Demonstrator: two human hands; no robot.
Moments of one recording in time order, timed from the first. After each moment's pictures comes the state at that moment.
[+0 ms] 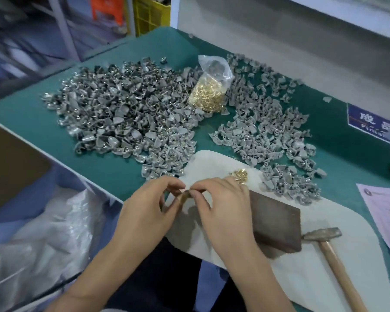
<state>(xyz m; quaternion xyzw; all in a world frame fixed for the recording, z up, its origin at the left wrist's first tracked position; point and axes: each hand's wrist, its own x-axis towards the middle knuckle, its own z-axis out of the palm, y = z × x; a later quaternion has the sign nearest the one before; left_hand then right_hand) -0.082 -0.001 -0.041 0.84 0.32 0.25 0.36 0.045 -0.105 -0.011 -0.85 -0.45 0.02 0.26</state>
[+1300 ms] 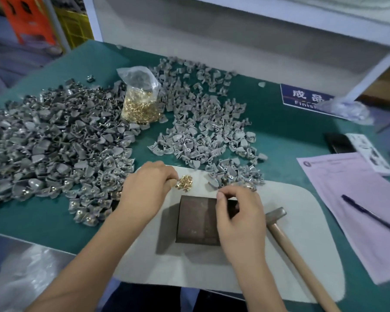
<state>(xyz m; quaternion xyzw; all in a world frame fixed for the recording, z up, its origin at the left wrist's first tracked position) 0.060 0.015 -0.032 0.95 0.21 0.09 0.20 0.111 -0.192 -0.033 -0.86 -0.24 -0.10 0.44</state>
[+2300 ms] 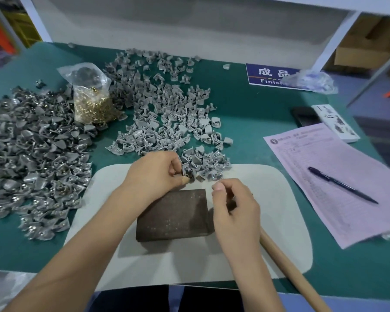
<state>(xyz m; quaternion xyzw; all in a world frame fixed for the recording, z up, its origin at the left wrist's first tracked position) 0.130 -0.040 -0.004 0.96 0.16 -0.01 0.24 0.124 -0.239 -0.029 -0.83 -0.15 -0.07 0.54</state>
